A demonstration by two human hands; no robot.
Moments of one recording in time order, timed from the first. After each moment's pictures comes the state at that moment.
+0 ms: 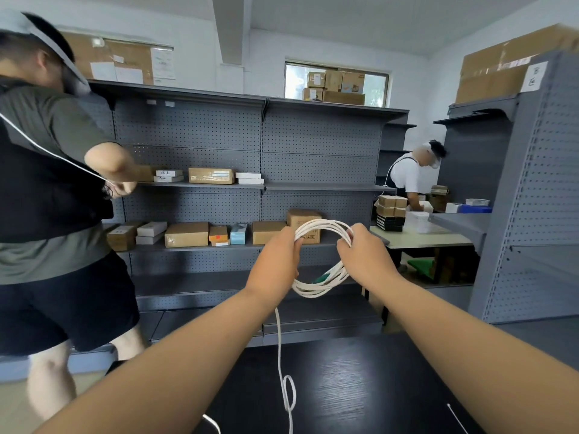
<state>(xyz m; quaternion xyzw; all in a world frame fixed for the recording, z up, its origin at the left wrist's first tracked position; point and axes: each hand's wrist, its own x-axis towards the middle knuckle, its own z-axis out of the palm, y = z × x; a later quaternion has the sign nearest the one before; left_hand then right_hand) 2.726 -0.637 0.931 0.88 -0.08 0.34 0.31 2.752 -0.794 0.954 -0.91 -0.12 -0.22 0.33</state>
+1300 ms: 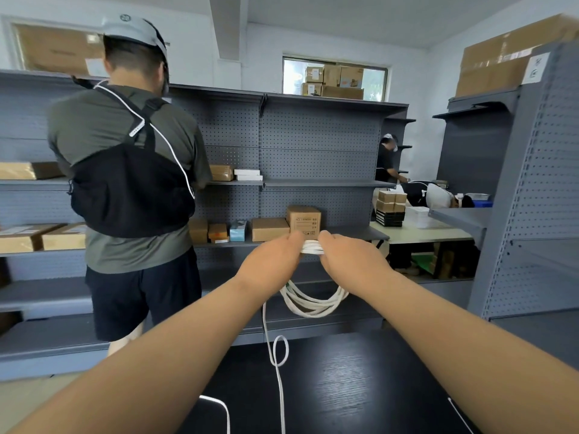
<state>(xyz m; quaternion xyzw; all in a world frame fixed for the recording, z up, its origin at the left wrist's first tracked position) 2.723 -0.625 0.937 0.94 -0.16 0.29 0.04 2.745 -0.780 0.949 -0.93 -0.26 -0.26 -0.01</state>
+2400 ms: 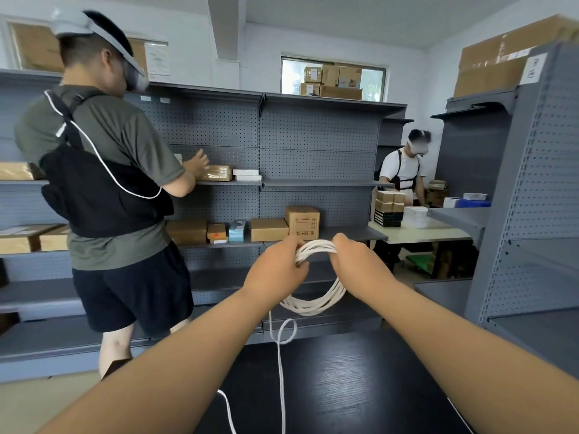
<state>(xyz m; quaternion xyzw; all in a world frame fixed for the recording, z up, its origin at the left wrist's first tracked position) 2.726 -0.631 0.923 0.91 -0.12 0.28 0.28 2.747 -0.788 0.938 -0.95 -0.19 -0.21 0.14</state>
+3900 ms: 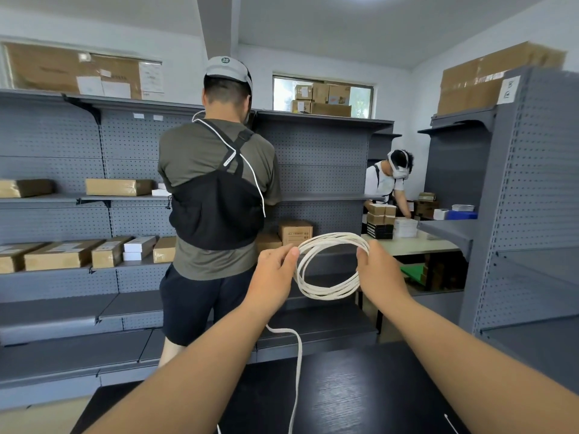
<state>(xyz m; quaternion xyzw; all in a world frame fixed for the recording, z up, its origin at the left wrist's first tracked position) 2.735 -0.639 0.927 0.82 -0.13 0.28 0.49 2.757 -0.821 0.943 -0.89 -0.07 -0.27 0.37</state>
